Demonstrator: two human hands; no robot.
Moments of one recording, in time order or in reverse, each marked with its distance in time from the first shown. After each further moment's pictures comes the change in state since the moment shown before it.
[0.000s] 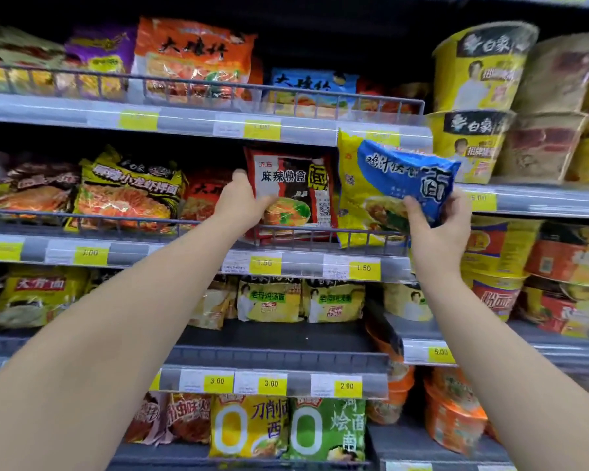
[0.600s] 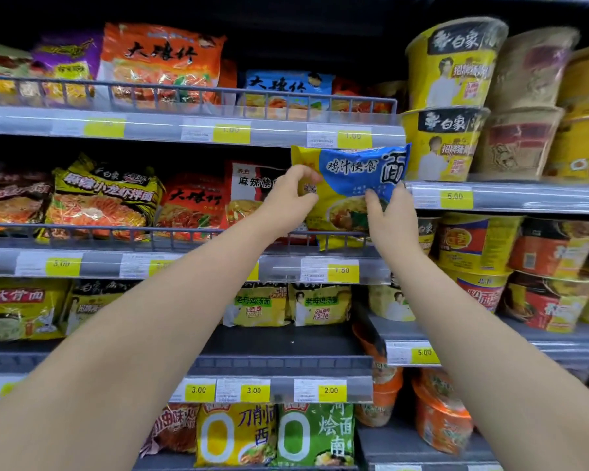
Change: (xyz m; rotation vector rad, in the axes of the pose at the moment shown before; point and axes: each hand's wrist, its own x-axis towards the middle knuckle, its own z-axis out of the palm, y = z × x) left_hand -0.029 0.075 0.042 -0.294 -0.301 0.233; right_hand 0.031 0.012 0.021 -0.358 -0.278 0.109
